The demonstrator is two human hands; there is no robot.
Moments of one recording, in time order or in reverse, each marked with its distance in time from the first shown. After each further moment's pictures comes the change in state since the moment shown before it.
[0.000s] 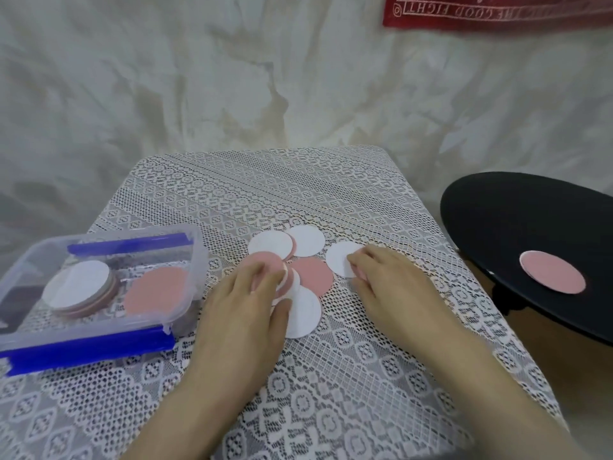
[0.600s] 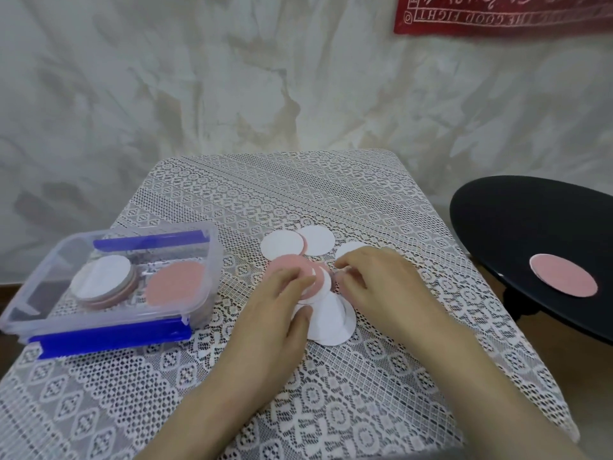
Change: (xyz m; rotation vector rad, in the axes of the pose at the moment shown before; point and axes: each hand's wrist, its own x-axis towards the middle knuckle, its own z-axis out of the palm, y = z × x) left_hand -0.010 0.014 -0.002 -0.305 -0.092 0.091; right_hand 0.006 -0.026 -0.012 0.103 -0.032 -0.012
